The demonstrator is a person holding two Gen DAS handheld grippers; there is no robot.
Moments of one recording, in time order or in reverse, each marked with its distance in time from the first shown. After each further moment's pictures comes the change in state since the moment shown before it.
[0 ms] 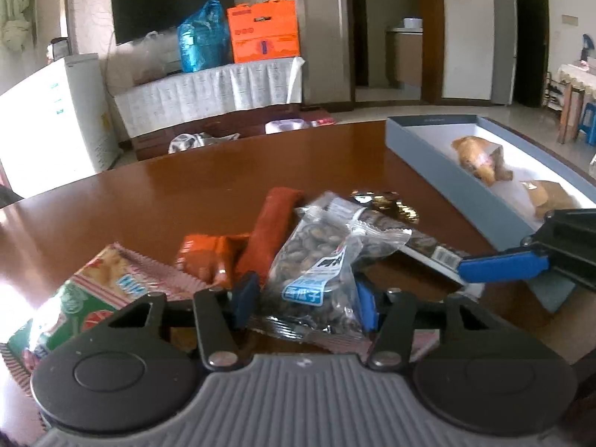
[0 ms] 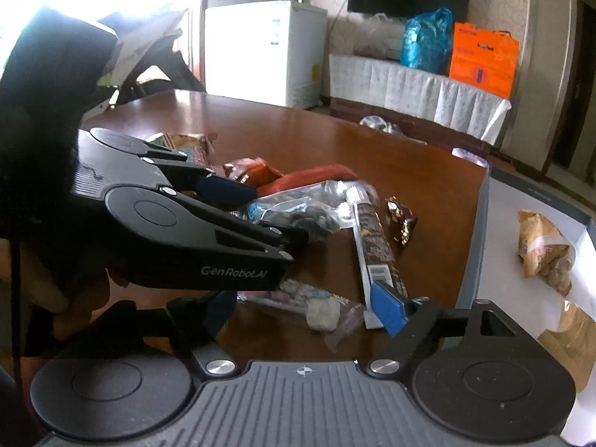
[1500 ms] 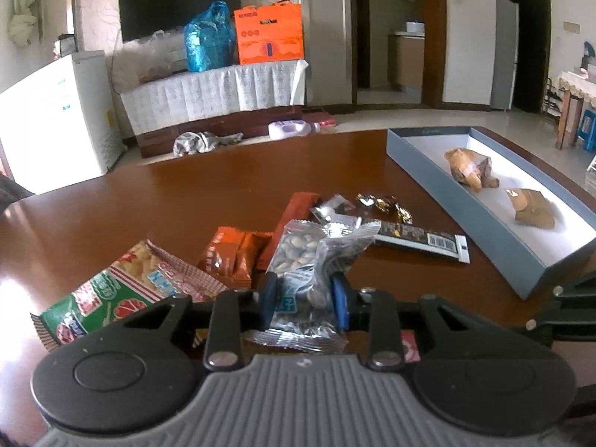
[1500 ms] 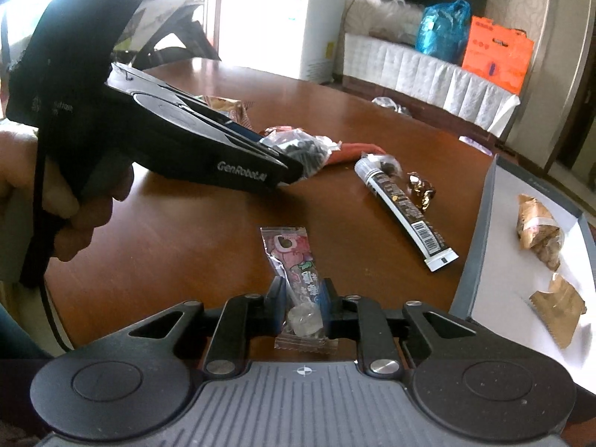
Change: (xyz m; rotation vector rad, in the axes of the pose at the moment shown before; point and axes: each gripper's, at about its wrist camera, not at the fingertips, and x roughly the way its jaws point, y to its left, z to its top) left arm -0.055 0.016 -0.008 -0.023 -0.007 -0.010; right arm -0.035 0.030 -0.010 -0.054 0.087 -0.016
